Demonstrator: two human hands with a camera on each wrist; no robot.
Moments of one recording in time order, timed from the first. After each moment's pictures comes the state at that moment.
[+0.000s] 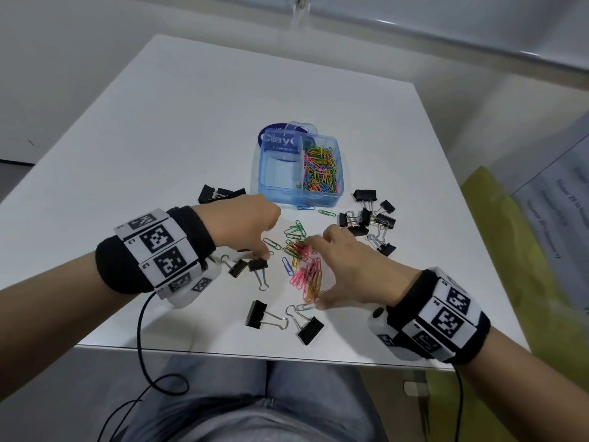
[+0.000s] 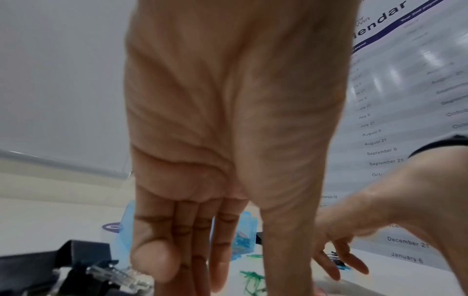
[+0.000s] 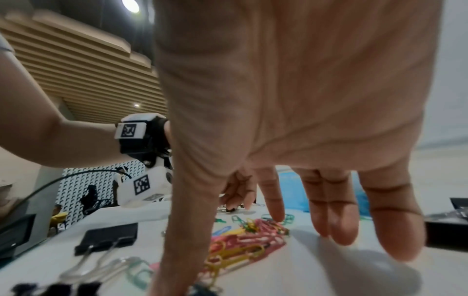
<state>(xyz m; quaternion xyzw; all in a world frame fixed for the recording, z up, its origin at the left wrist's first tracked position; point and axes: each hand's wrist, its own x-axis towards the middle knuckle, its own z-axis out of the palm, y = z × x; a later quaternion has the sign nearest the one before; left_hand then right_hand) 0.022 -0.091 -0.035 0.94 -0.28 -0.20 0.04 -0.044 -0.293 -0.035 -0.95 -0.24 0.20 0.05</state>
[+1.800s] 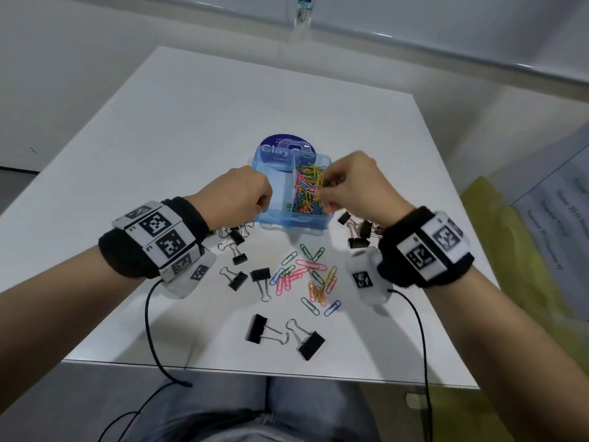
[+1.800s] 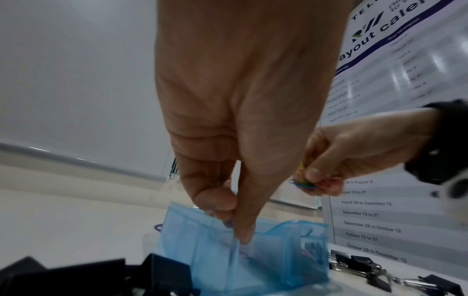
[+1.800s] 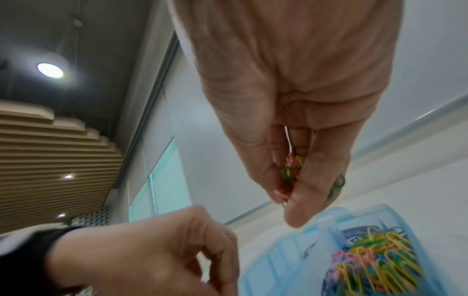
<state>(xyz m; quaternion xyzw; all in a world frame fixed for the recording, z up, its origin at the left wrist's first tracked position) 0.053 -0.076 -0.021 0.97 -0.22 -0.07 0.10 0.042 -0.279 0.021 -0.93 -0.07 0.05 0.35</state>
